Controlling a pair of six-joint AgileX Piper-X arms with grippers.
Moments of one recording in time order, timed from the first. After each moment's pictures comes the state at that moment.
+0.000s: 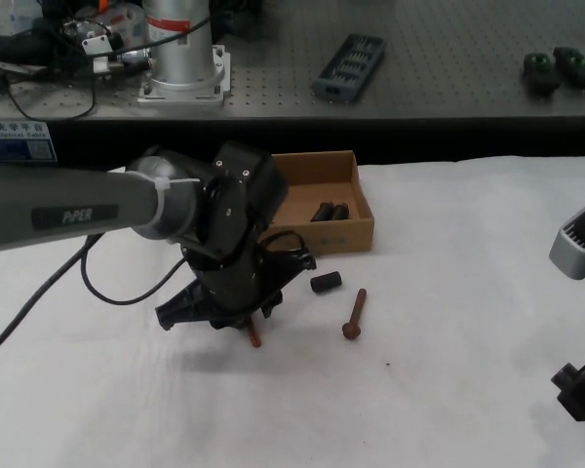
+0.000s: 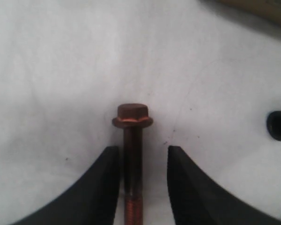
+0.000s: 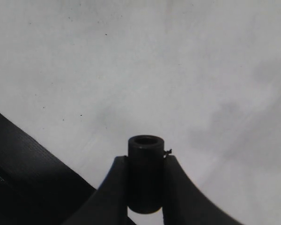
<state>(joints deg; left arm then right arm) -30.6 116.2 -78.7 27.3 -1.4 -48.6 30.1 60.9 -52.0 68.9 -8.7 -15.1</state>
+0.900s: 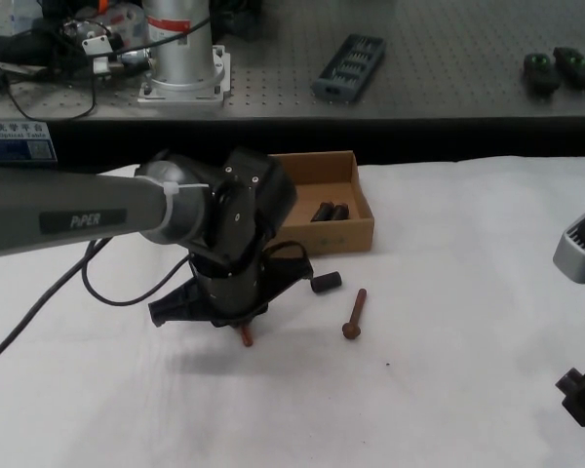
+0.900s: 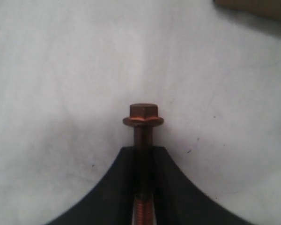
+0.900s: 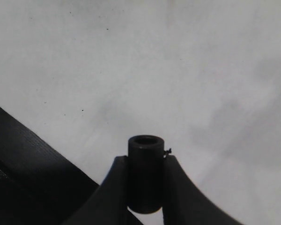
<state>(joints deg) -31.5 116.2 -78.7 28.5 -9.3 -46.5 30.1 60.6 -52.0 69.9 -8.7 -15.1</state>
